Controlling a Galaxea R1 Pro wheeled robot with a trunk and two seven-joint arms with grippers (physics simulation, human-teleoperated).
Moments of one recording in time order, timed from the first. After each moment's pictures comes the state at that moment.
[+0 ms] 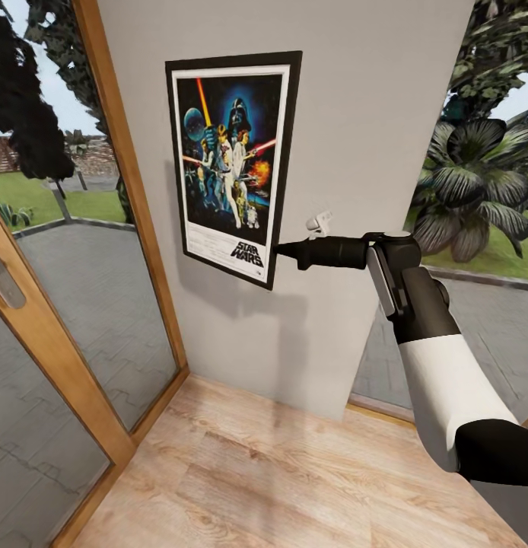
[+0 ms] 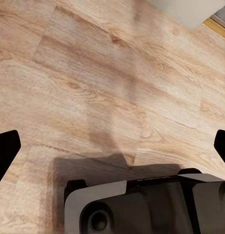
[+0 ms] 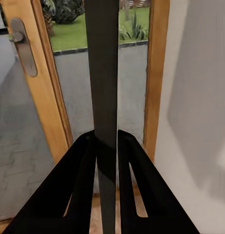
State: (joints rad) left arm 0.02 0.27 0.53 -0.71 -0.05 0.05 -0.89; right arm -1.17 -0.01 0.13 -1.19 -0.01 0.74 0.96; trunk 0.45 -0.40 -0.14
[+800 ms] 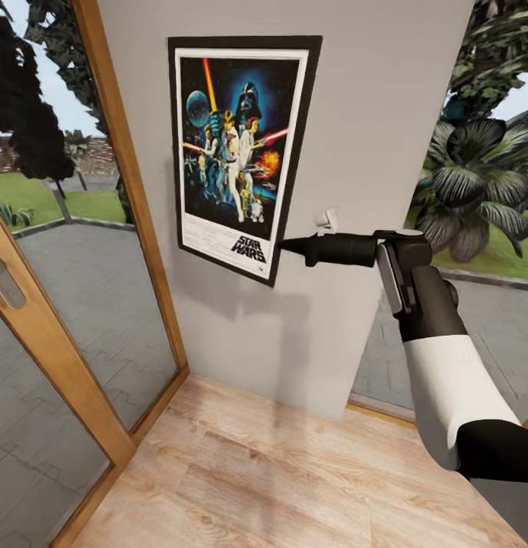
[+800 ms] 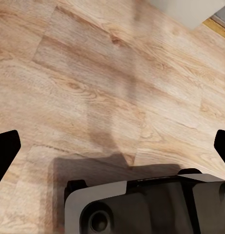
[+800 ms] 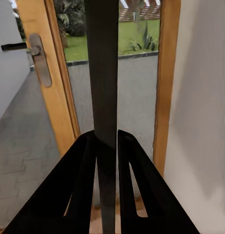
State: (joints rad) left arm 0.02 0.27 0.53 -0.71 -0.05 0.05 -0.89; right arm -1.17 -0.02 0.06 -1.20 0.00 0.73 1.05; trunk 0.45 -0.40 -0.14
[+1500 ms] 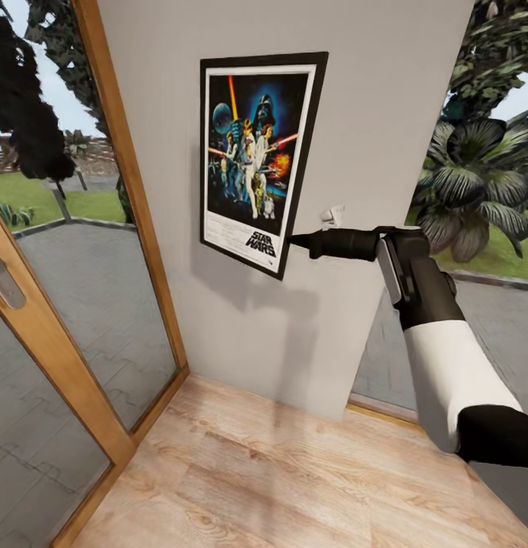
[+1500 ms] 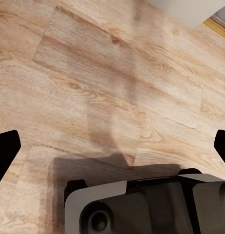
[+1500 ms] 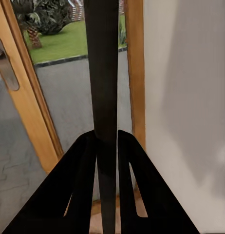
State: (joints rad) left arm 0.02 0.27 0.53 -0.71 -0.05 0.05 -0.89; right arm -1.23 -0.02 0.04 -1.07 0.01 0.71 0.95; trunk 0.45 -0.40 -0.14
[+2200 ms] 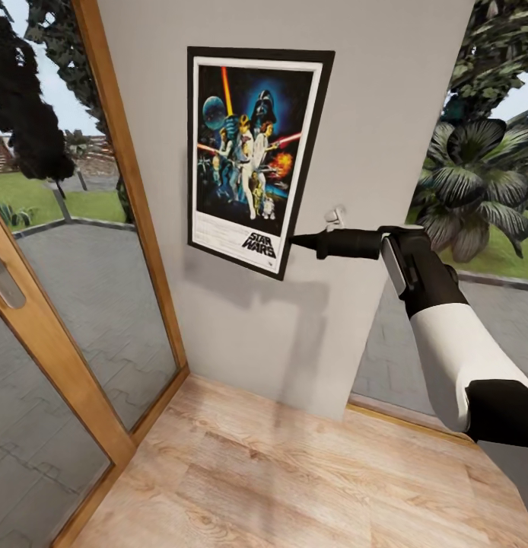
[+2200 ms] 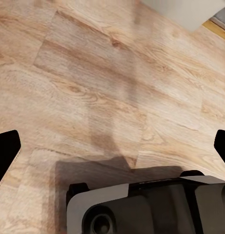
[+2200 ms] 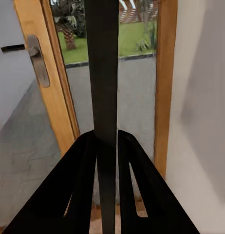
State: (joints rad) left arm 0.02 0.27 0.53 -0.71 -0.05 0.03 -0.89; right arm -1.31 -0.06 0.04 -0.86 -0.01 0.53 1.14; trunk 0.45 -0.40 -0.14
